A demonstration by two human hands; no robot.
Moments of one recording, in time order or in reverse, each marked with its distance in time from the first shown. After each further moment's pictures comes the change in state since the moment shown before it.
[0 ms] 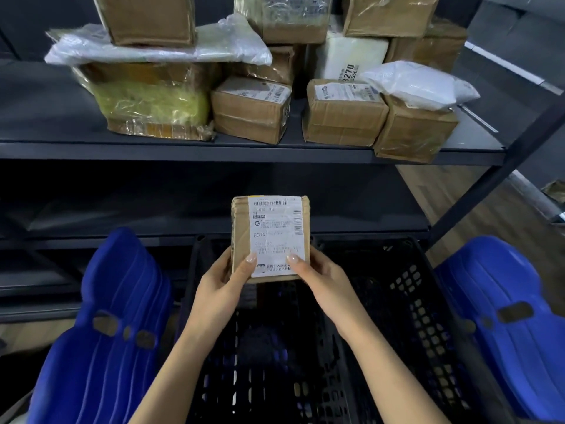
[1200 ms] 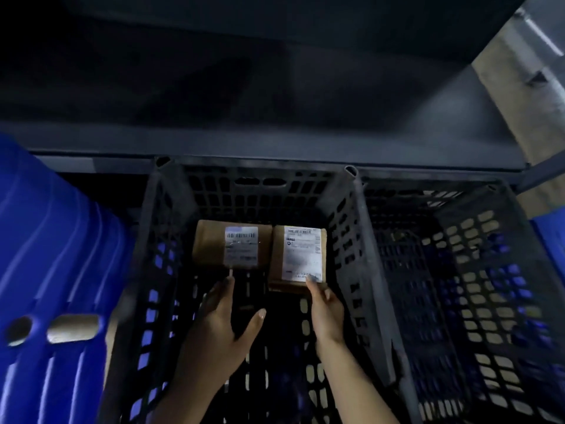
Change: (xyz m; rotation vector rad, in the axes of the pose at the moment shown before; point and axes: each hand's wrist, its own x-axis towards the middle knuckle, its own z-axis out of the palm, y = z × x) left_hand 0.047 -0.262 -0.011 0.801 -0.006 -0.114; right_hand 0.094 0.308 0.025 0.190 0.633 0.517
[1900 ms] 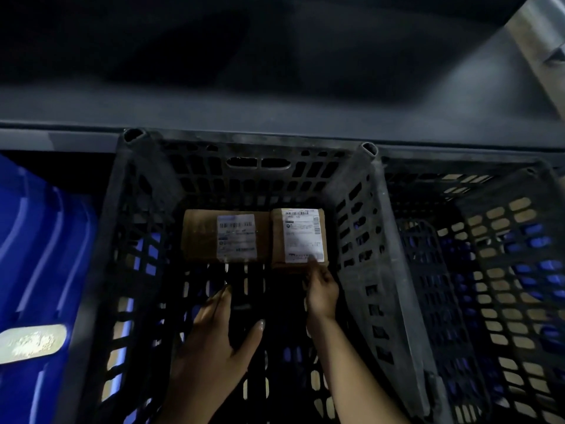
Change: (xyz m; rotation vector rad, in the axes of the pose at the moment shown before) left_hand 0.010 -0.024 0.032 0.063 -0.082 -0.047; right_hand 0.058 0.030 0.035 0.068 0.053 0.036
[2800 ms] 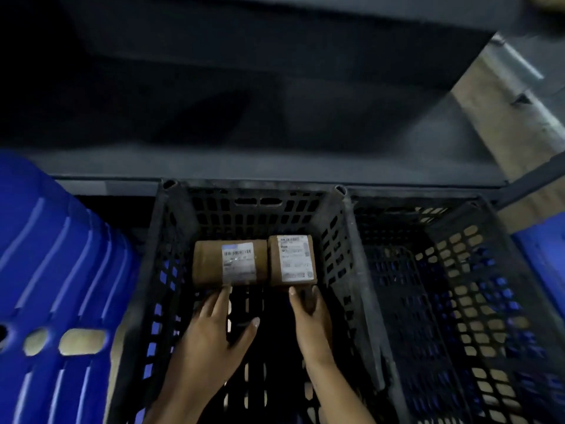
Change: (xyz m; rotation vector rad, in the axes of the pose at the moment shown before) left_hand -0.018 0.033 -0.053 0.061 0.097 0.088; right_hand -0.086 -0.040 -0.027 -0.374 -0.142 -0.135
